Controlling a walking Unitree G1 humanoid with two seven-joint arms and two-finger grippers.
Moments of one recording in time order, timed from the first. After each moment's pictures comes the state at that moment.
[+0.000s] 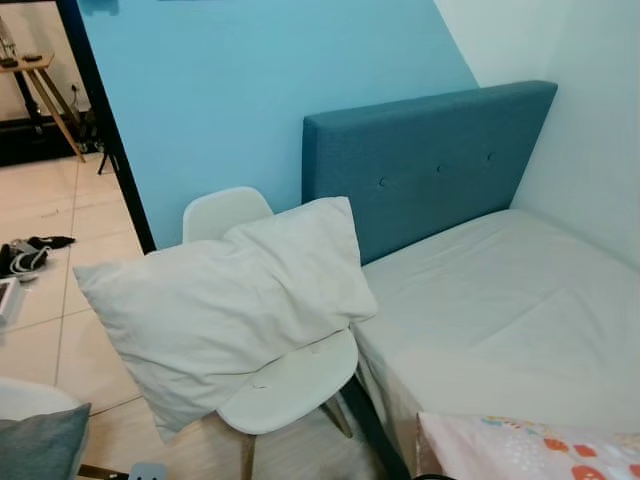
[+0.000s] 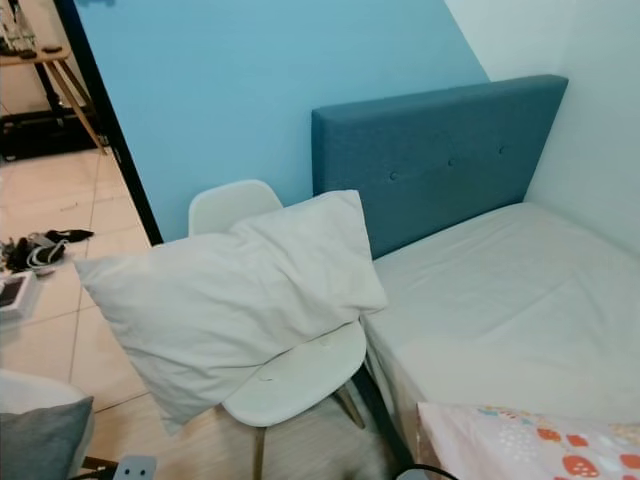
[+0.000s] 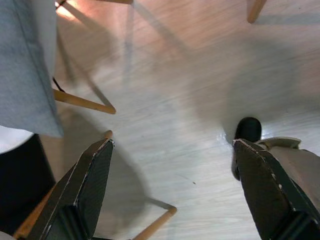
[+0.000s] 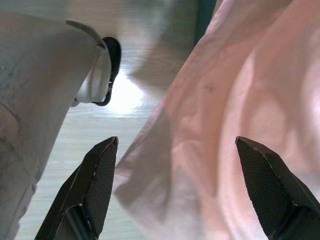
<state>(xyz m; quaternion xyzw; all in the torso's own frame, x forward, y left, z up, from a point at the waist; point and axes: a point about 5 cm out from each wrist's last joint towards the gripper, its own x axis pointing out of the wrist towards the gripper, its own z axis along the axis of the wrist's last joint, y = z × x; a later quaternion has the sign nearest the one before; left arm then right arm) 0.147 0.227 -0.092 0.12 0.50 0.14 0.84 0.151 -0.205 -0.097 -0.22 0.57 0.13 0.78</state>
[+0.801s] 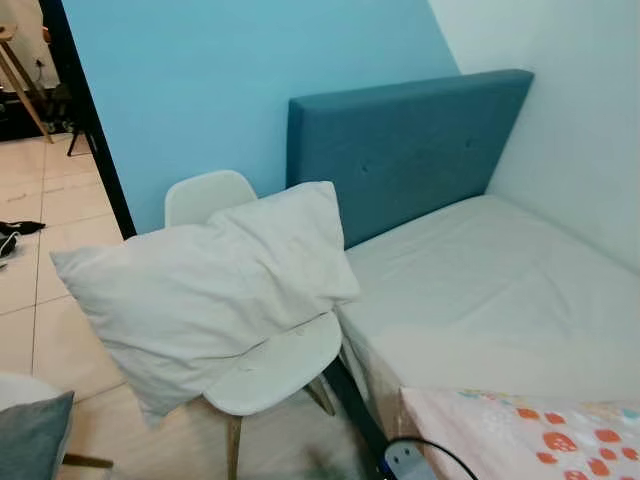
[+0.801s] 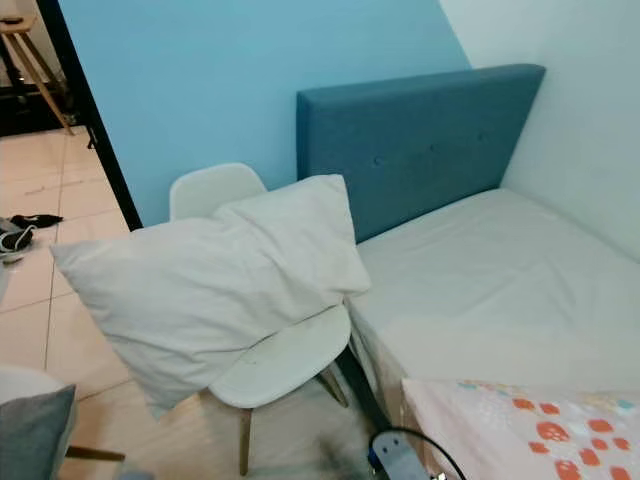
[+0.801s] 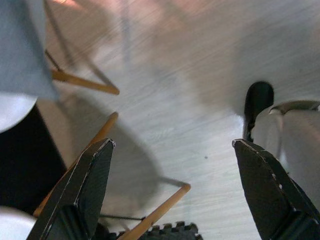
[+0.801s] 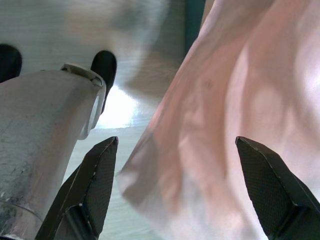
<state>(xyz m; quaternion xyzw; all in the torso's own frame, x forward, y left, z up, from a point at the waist) 0.129 0.231 -0.098 0.13 0.52 0.14 0.83 0.185 -0.187 -0.085 -0.24 0.52 0.12 0.81</state>
